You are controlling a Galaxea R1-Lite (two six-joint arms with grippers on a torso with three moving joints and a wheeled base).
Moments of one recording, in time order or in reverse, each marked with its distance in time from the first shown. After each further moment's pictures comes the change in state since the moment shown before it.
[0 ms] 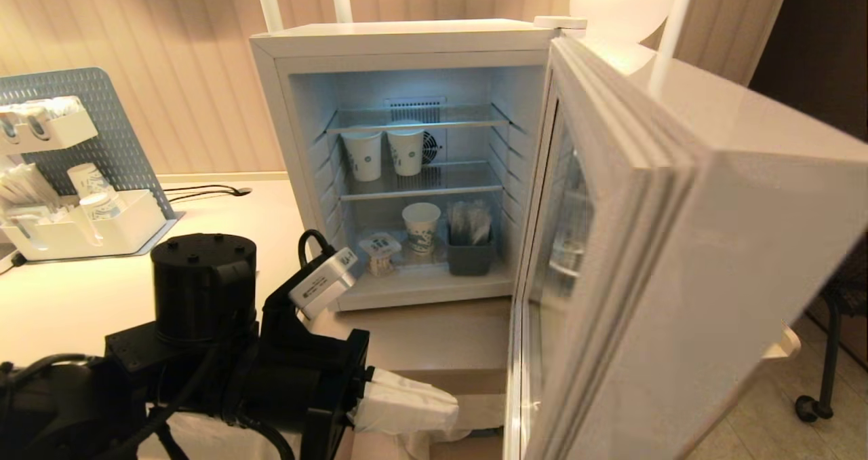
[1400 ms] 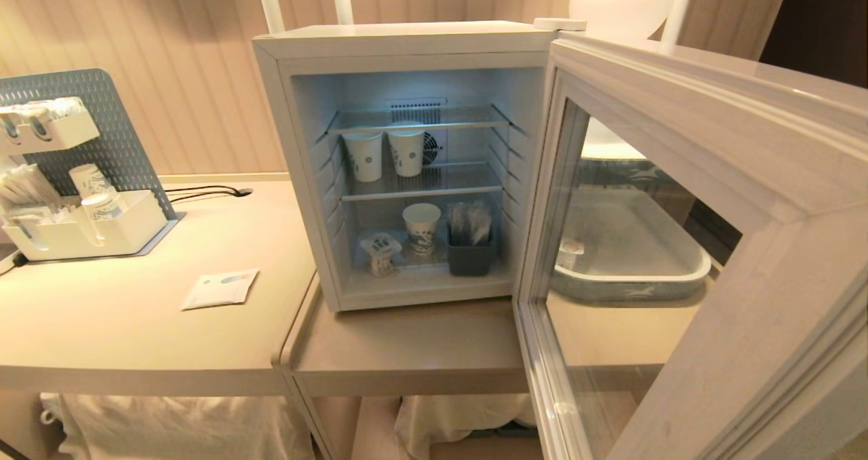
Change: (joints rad) left arm 0.359 -1.133 -0.452 1.395 1.210 -0.141; right arm 0.000 0.000 0.000 0.000 0.001 0.002
